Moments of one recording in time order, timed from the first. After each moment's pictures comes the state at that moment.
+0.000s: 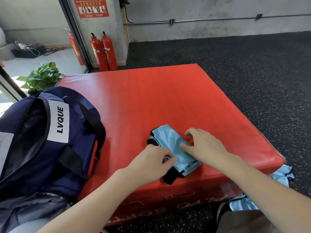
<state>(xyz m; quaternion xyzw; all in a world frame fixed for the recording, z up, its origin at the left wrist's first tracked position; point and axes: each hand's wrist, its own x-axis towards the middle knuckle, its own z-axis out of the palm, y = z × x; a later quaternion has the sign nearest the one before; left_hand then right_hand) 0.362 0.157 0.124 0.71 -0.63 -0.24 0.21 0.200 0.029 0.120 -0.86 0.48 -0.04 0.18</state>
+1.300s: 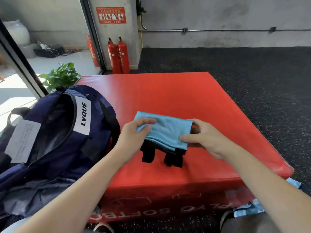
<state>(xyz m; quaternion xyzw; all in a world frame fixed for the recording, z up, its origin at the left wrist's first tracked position) 0.427 0.172 0.153 0.71 -0.41 -0.24 0.53 0.223 0.041 0.167 -0.65 0.33 -0.19 0.66</state>
